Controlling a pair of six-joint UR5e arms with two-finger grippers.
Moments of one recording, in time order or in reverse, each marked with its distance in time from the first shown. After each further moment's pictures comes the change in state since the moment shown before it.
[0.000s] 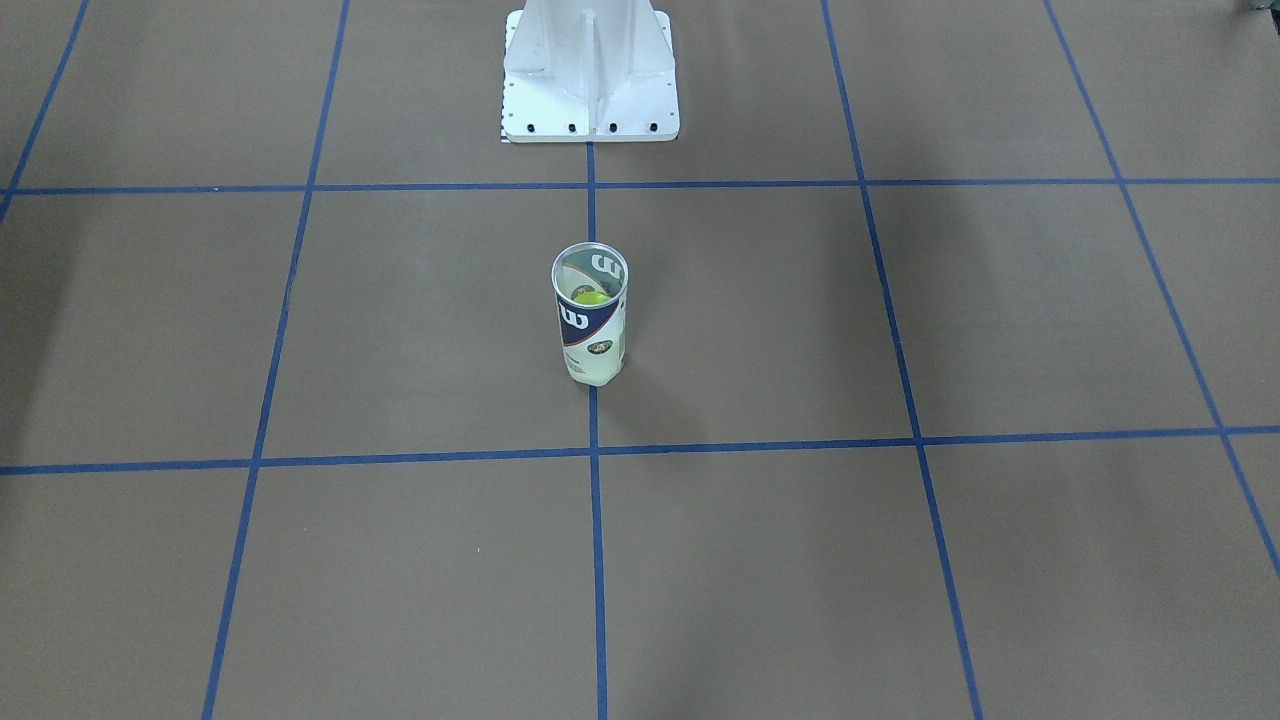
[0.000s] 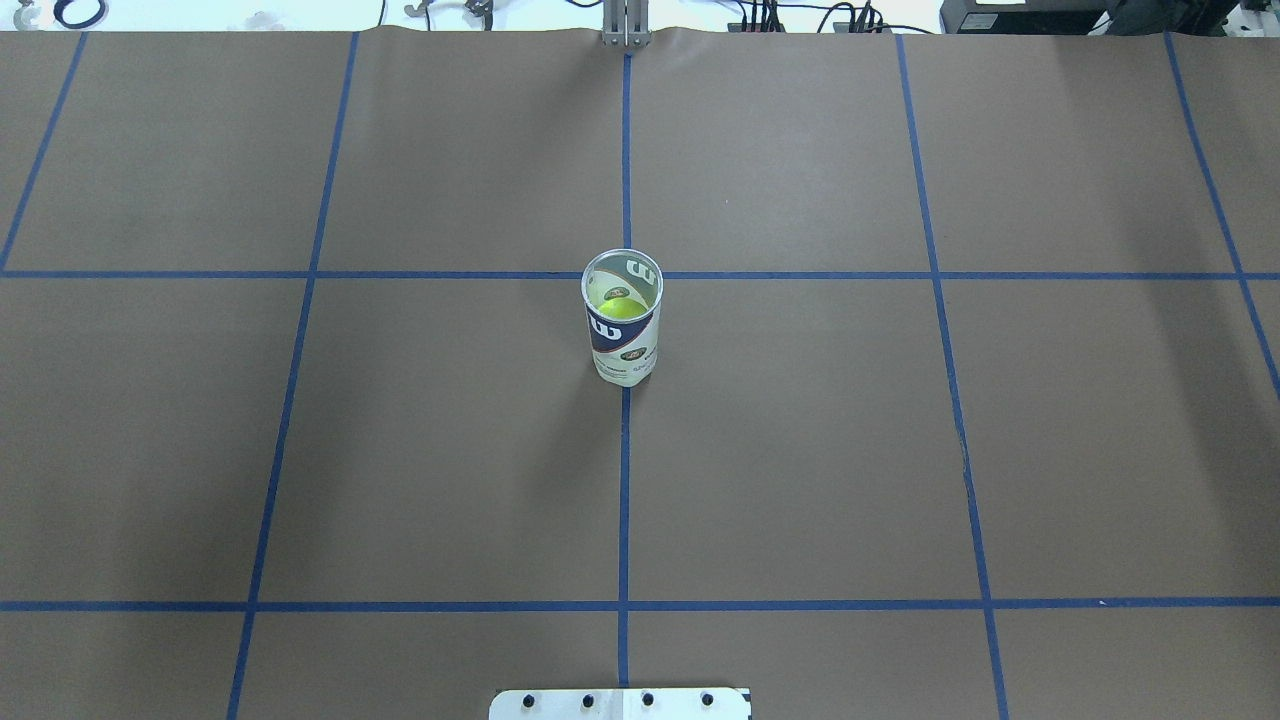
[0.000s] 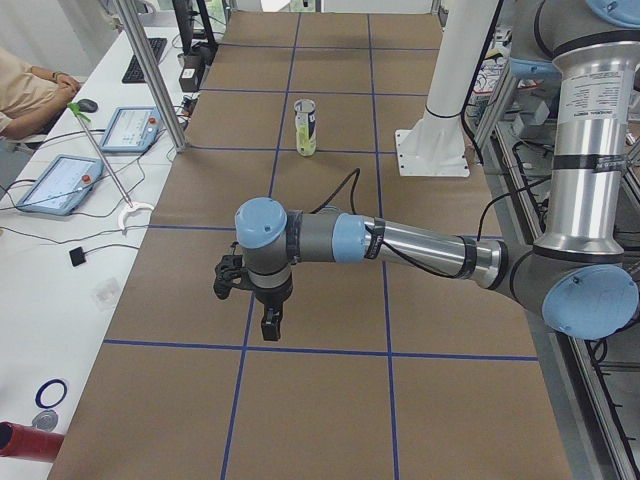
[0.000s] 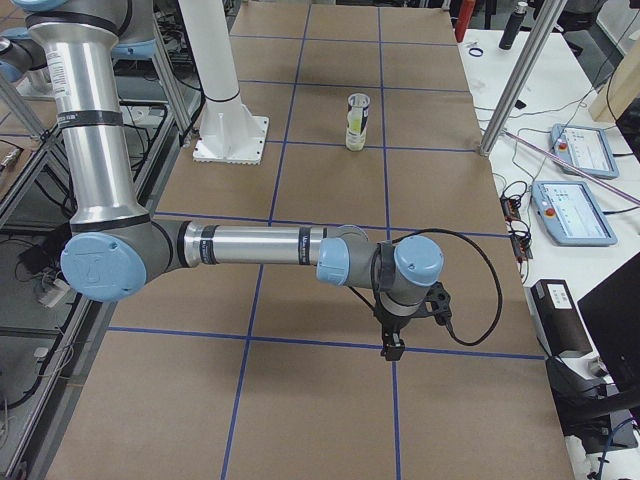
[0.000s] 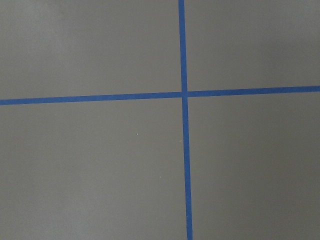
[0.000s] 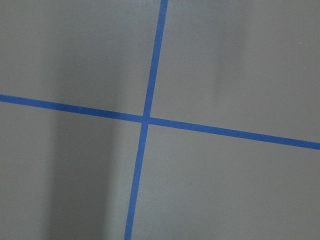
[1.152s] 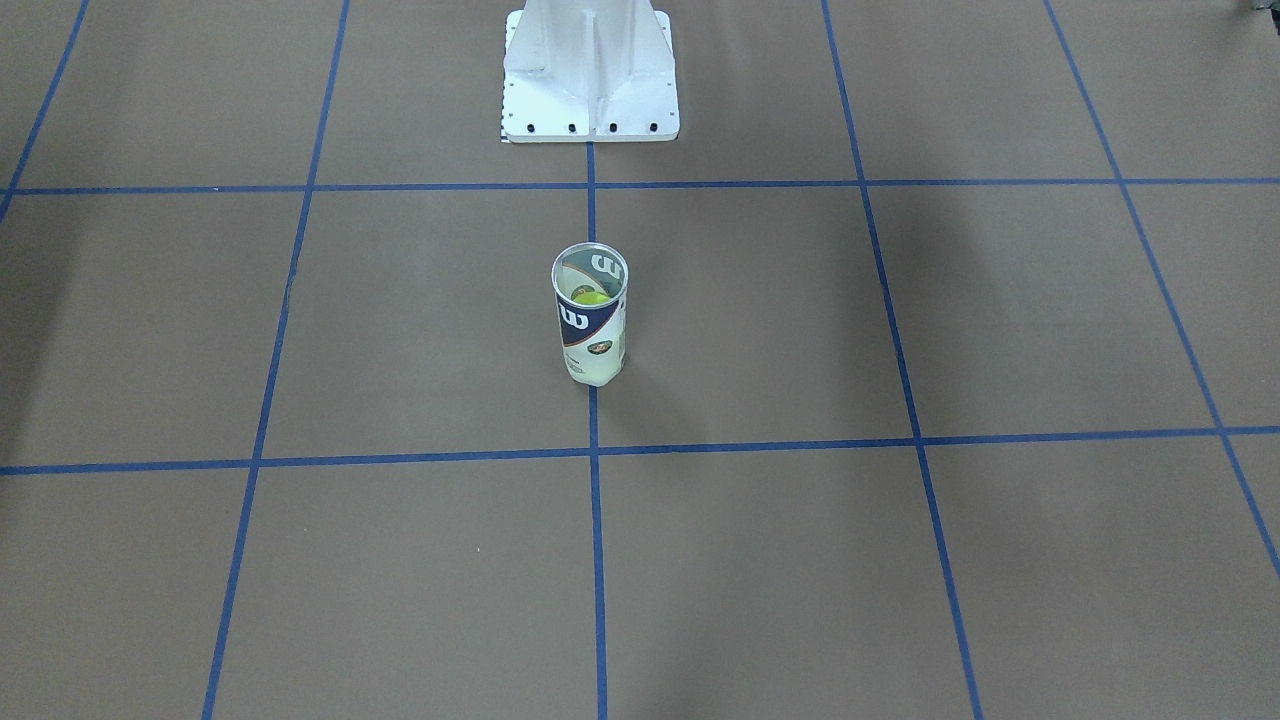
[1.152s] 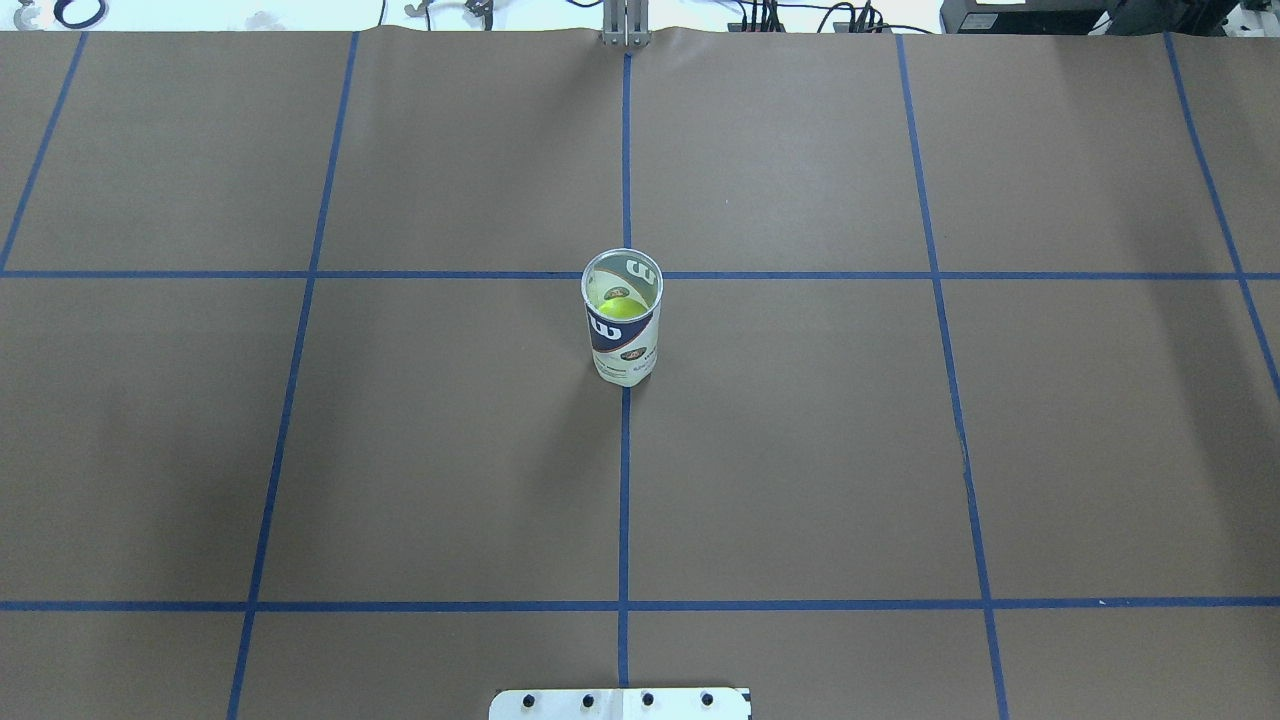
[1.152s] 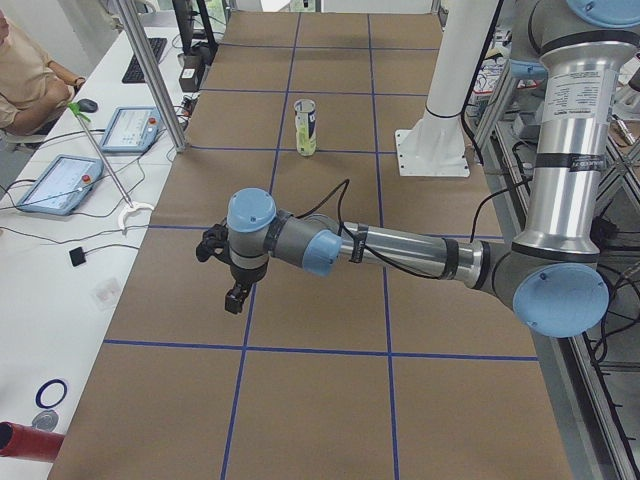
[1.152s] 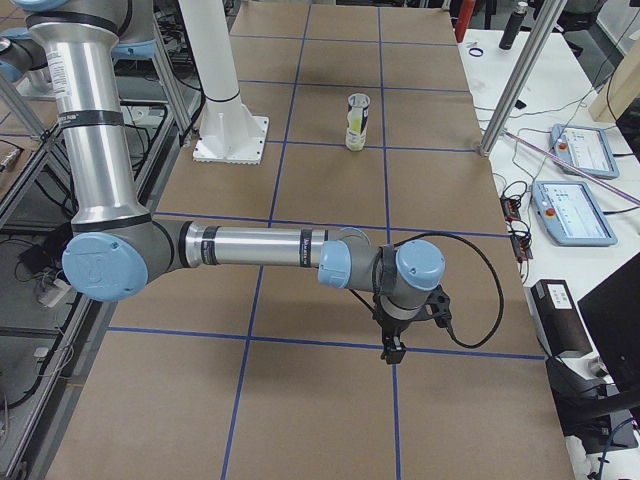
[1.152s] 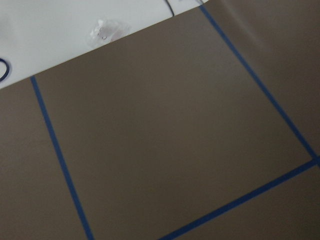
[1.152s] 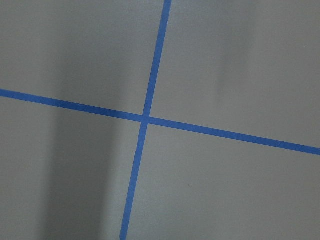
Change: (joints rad) left arm 0.086 -0.024 0.061 -0.313 -0.016 -0.008; right arm 0.000 0.005 -0.019 -0.001 -0.003 -0.040
